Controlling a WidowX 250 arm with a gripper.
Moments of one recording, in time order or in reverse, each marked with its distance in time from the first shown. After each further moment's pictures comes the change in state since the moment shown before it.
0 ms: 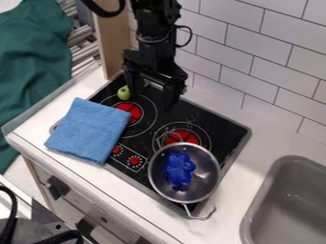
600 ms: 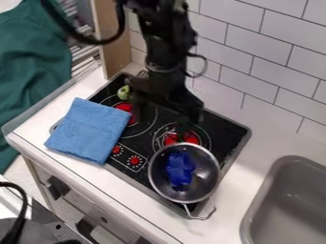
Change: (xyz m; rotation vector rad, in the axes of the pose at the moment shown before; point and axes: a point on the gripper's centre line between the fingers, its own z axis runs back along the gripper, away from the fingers) arm -0.044 -0.051 0.010 -0.011 -0.006 0.090
